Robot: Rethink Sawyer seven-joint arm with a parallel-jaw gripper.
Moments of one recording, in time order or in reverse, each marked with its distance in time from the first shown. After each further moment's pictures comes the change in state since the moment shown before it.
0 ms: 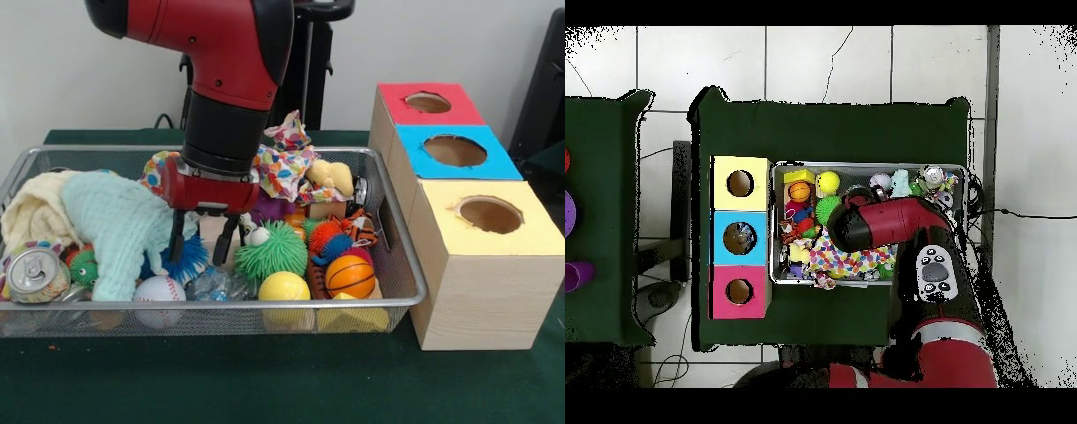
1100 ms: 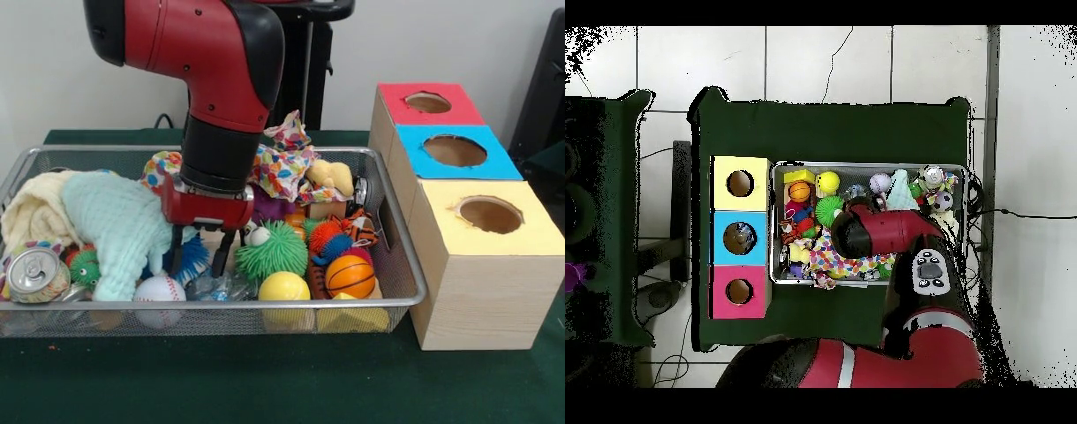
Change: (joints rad) arm 0.025 0.088 -0.082 0.012 0.117 -0.121 0.006
